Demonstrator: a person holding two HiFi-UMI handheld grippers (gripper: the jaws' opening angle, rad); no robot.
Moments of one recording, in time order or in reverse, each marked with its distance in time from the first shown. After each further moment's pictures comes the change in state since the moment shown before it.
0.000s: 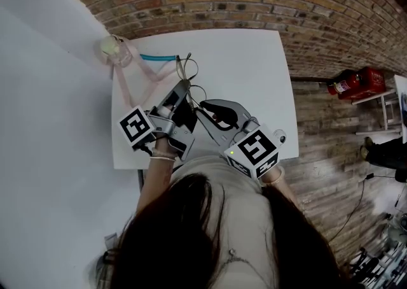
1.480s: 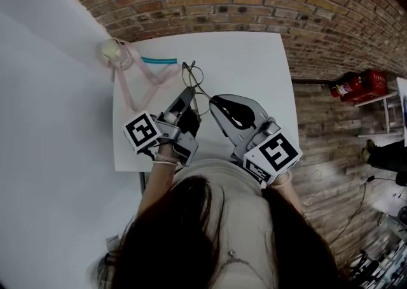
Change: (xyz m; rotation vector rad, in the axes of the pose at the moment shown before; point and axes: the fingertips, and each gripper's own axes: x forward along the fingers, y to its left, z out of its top) left arm 0.005 0.008 -0.013 0.074 0.049 0.039; right arm -0.030 -0.023 0.049 0.001 -0.158 -0.026
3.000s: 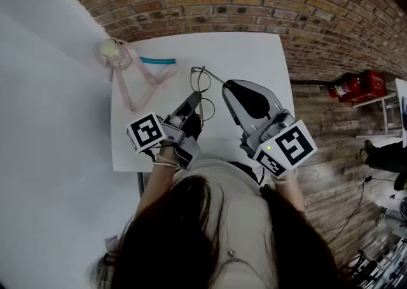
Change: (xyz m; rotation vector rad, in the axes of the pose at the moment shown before) left arm 0.007 0.002 -0.022 0.035 0.101 0.005; right arm -0.011 -0.032 0.037 -0.012 -0.079 -0.073
